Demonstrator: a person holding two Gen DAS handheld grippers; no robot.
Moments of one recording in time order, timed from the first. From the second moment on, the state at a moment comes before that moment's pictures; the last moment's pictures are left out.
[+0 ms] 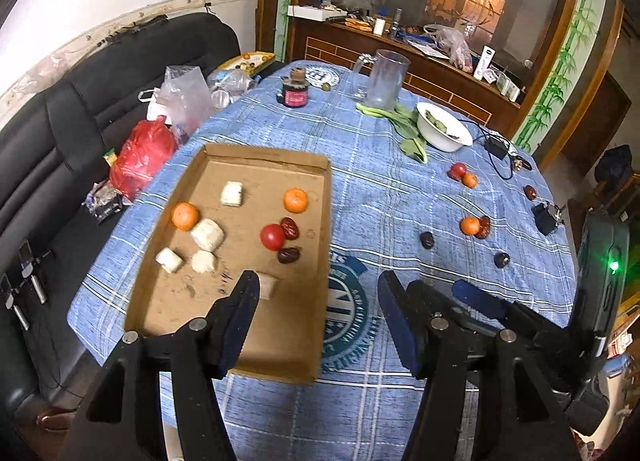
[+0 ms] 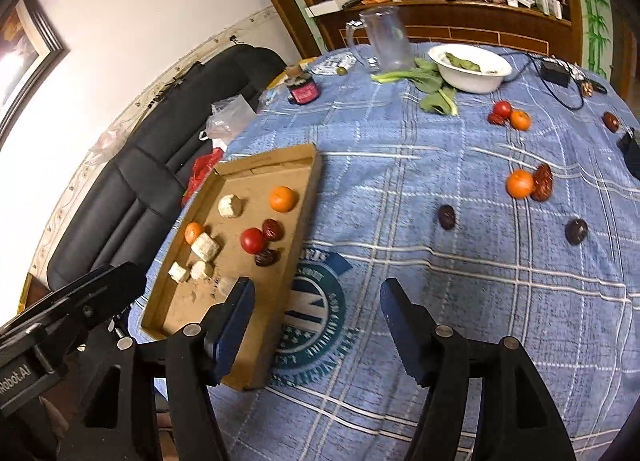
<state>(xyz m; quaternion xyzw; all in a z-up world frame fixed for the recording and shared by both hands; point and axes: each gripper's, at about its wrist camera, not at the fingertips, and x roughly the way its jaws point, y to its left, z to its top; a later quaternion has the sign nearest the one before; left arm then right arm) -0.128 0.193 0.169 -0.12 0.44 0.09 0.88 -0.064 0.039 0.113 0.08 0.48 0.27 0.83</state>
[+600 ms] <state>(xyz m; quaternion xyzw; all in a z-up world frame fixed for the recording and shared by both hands) -0.061 0.116 0.071 -0.18 0.52 0.00 0.83 -0.014 -0.126 0.060 0.10 0.52 0.12 0.84</state>
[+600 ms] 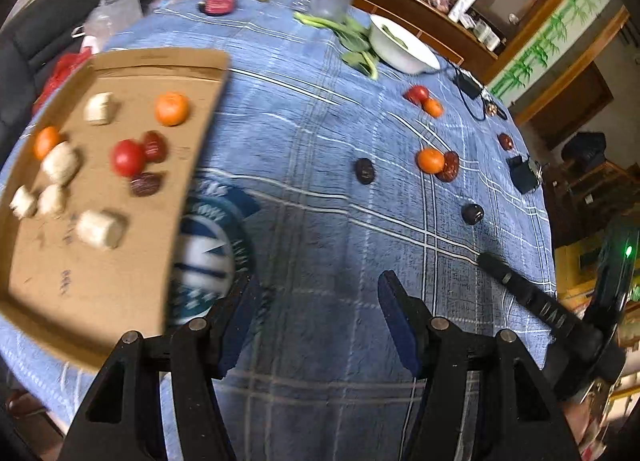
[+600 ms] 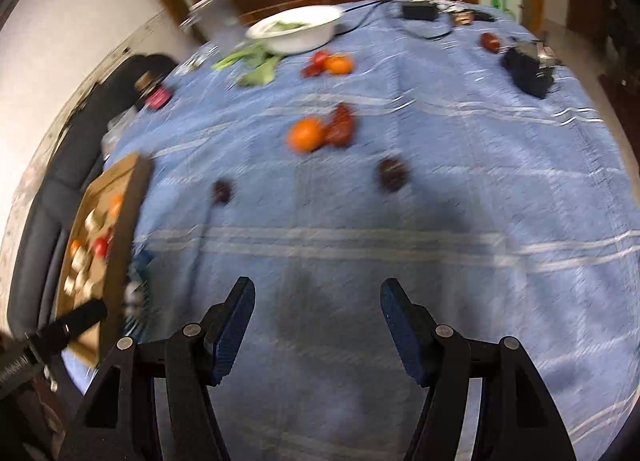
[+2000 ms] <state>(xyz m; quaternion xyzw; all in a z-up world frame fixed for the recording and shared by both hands) -0.003 0.133 0.077 -0.15 0.47 -0.04 0.87 0.029 -0.116 0.062 0.06 0.49 0.14 0.86</state>
